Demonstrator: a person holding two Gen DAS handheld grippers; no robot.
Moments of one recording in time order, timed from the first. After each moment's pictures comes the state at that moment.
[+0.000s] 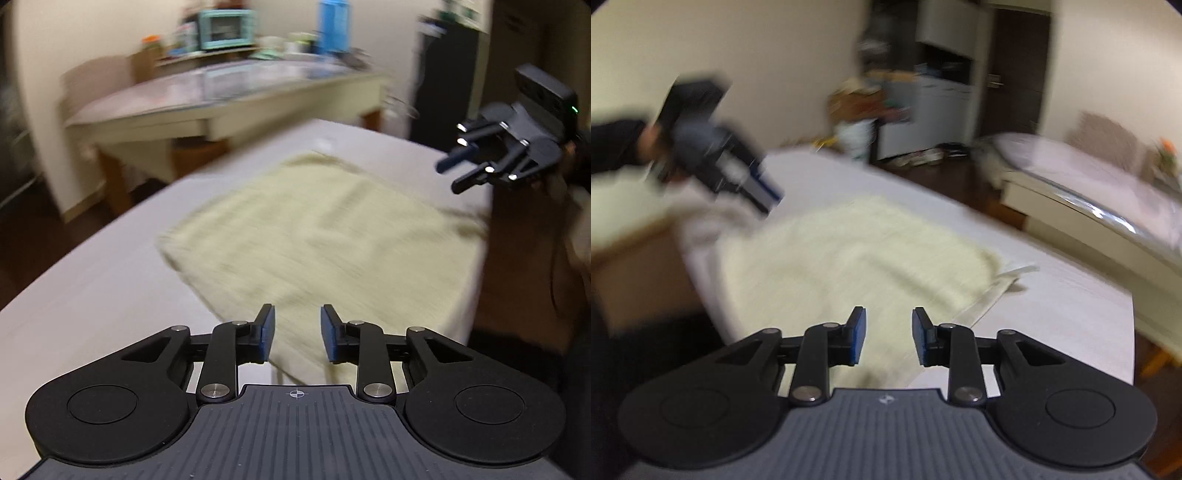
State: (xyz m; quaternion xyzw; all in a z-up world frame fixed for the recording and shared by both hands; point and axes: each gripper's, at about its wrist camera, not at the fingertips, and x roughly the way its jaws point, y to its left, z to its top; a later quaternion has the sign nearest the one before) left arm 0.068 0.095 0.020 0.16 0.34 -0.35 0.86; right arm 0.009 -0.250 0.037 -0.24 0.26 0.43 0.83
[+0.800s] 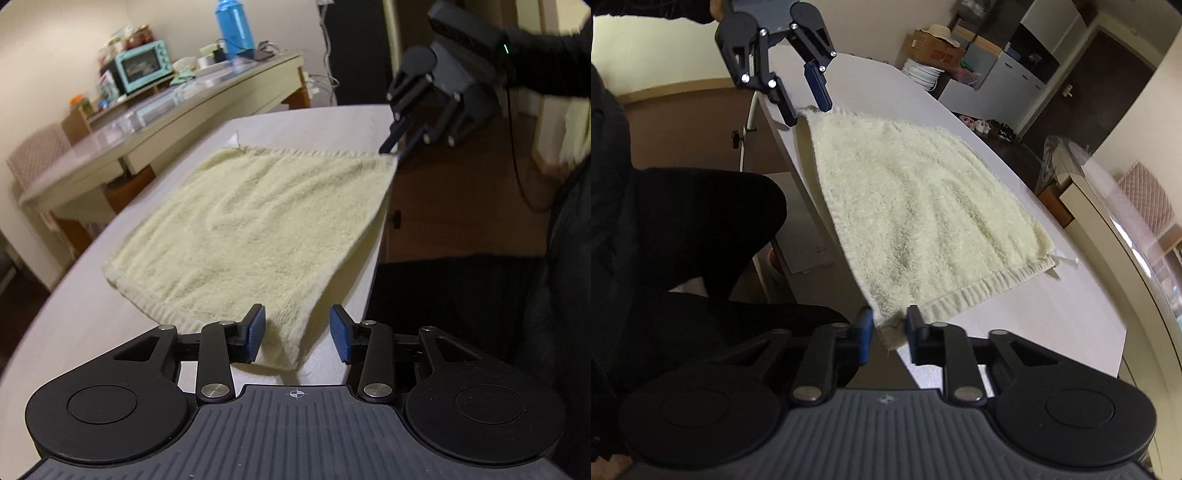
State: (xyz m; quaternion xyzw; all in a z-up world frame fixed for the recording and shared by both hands) left arm 0.009 0.063 -0.005 0.30 0.27 -0.40 0.82; right arm -0.032 -0.240 0.010 -0.36 0.26 0.43 0.79
